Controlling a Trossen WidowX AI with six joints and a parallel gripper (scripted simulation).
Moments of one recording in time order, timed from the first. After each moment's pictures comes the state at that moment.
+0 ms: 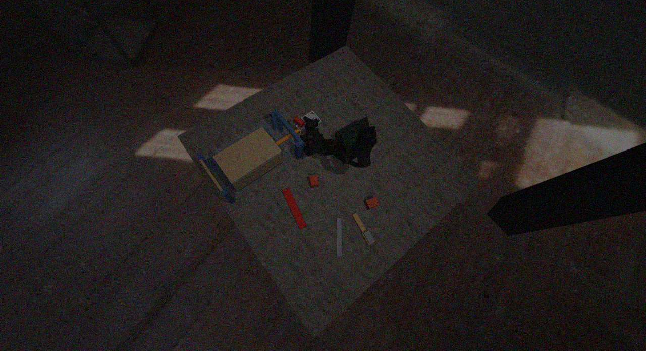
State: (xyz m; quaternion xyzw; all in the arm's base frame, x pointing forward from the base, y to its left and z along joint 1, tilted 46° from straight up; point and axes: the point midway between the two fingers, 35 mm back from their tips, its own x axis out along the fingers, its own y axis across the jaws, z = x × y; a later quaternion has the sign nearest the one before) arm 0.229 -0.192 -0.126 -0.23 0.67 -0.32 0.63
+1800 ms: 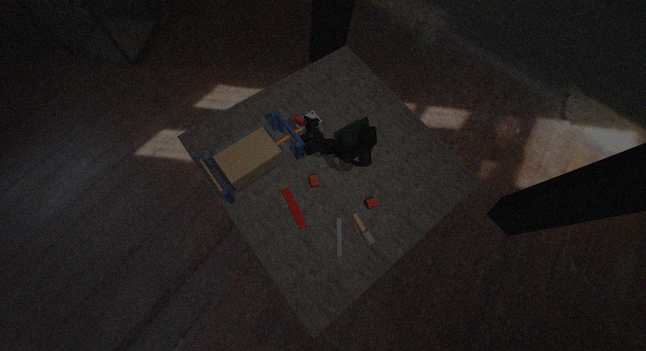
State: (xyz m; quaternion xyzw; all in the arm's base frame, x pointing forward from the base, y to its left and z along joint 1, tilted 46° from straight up) arm 0.228 -0.195 -0.121 -0.23 0.67 -0.32 0.63
